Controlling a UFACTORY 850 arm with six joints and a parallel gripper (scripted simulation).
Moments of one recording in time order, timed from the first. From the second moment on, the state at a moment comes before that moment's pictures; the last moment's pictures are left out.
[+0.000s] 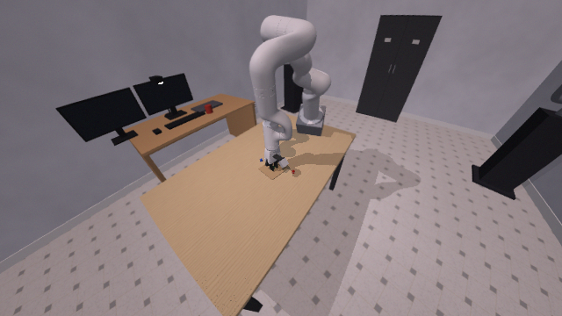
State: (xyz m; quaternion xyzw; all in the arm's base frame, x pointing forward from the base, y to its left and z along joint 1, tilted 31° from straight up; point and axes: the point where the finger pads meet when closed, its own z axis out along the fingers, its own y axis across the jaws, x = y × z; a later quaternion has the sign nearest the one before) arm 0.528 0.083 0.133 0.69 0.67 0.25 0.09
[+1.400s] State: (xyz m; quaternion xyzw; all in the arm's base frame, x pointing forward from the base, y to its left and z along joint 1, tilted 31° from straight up) arm 0.528 0.083 0.133 0.69 0.67 0.25 0.09
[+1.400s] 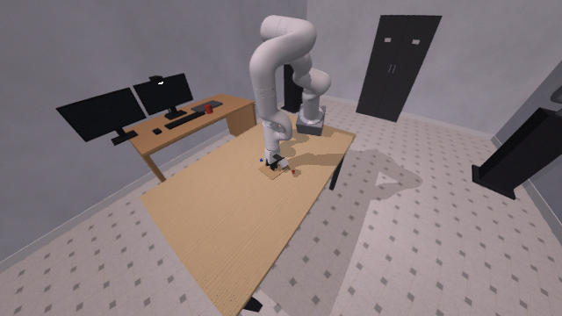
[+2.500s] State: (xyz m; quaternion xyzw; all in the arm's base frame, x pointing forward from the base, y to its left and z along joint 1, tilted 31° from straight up) arm 0.509 0.074 0.166 0.69 0.67 0.25 0.09
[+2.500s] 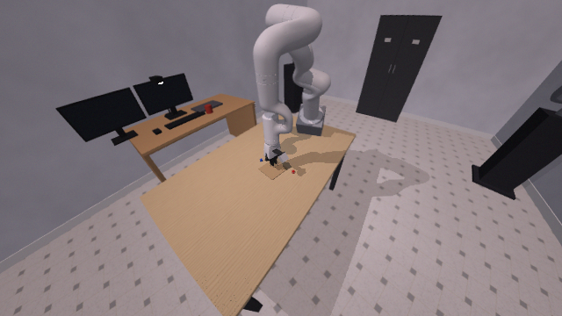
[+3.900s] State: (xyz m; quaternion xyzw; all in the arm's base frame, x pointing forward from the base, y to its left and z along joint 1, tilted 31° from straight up) arm 0.488 0.064 0.218 0.82 0.50 0.28 0.04
